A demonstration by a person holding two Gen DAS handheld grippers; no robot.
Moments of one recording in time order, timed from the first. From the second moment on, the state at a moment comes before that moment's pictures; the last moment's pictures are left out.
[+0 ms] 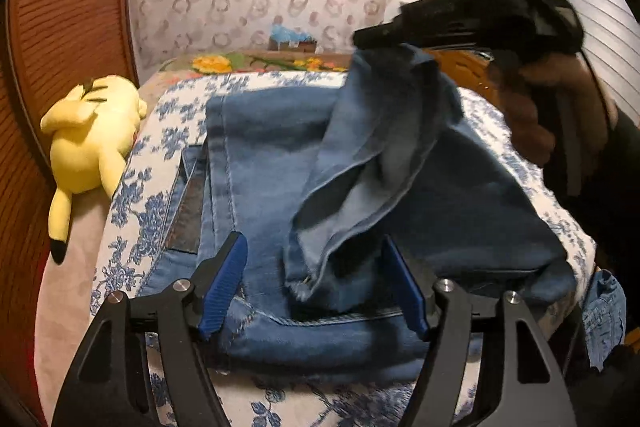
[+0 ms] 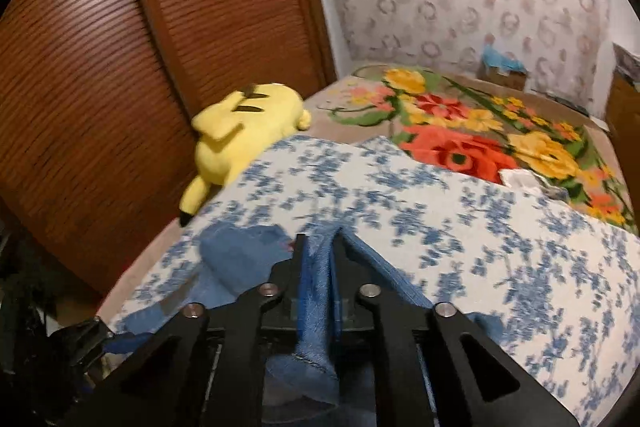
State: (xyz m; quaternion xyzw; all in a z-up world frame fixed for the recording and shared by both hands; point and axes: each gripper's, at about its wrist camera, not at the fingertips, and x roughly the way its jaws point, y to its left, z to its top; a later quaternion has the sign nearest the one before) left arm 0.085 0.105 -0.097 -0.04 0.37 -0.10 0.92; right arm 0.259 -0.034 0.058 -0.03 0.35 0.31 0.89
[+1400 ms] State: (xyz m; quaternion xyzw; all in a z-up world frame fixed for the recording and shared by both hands) left arm 0.028 0.112 -0.074 -0.05 0.32 -0.07 0.94; right arm 0.199 0.022 0.103 -0.13 0.28 0.39 0.87
